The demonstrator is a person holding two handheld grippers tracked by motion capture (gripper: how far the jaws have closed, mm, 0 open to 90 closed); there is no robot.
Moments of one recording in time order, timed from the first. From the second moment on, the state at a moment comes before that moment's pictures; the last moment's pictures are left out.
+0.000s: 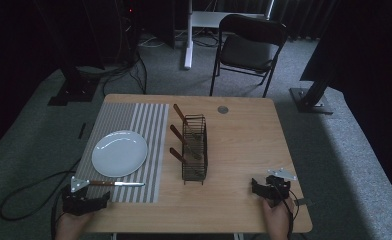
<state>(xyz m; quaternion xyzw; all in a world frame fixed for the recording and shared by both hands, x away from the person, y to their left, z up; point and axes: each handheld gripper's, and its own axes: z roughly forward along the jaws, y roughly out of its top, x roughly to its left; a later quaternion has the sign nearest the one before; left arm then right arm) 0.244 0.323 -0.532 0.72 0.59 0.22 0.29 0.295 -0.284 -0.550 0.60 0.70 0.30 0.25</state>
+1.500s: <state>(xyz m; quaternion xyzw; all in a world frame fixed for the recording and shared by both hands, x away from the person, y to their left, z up) 0.246 0.243 -0.483 0.77 0.49 0.19 0.36 0.295 -0.284 -0.550 0.60 0.70 0.30 0.25</state>
